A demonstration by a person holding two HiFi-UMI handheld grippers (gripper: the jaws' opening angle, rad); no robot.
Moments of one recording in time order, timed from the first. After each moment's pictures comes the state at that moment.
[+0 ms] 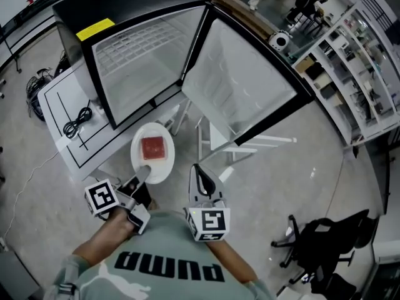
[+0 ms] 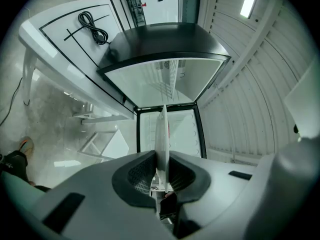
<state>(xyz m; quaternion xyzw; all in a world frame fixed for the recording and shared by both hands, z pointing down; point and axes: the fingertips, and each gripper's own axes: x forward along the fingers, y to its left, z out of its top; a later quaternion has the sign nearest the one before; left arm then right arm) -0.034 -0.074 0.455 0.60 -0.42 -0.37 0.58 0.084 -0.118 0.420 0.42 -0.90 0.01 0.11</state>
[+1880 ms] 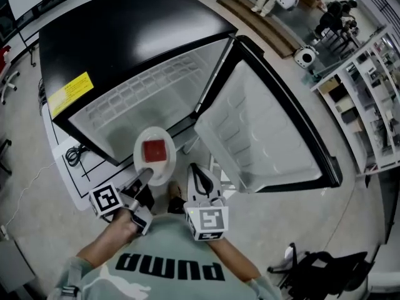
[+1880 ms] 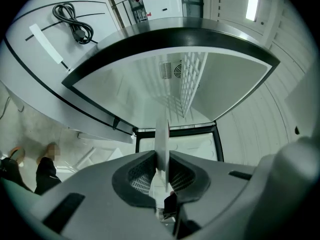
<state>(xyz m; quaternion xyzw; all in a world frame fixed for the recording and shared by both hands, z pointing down) -0.116 -0.237 0.474 0.55 -0.47 -0.40 0.56 -0.020 -0.298 0.427 0.34 -0.93 0.02 0.12</state>
